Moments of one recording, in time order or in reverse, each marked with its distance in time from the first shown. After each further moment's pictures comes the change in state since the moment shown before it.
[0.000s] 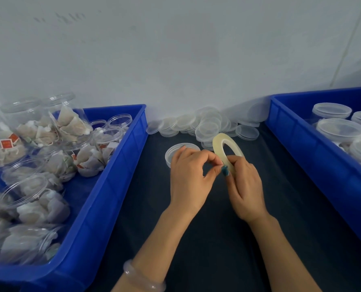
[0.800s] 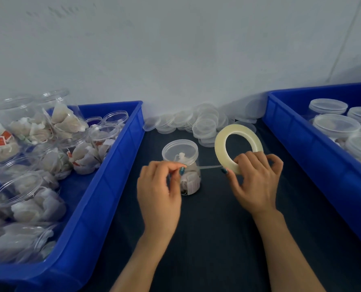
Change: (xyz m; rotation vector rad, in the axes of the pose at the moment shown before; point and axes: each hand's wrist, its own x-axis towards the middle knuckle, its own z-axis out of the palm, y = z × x) left_hand -0.045 -0.015 -0.033 0.081 0.202 -0.185; right_hand 0.001 0.017 -0.011 -0.516 0.208 -0.092
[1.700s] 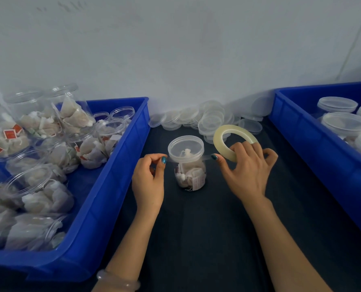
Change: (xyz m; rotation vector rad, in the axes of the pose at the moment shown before) left_hand 0.019 -0.055 0.009 -0.160 -0.025 -0.361; right_hand 0.017 -0.027 0.017 -0.040 -0.109 0.198
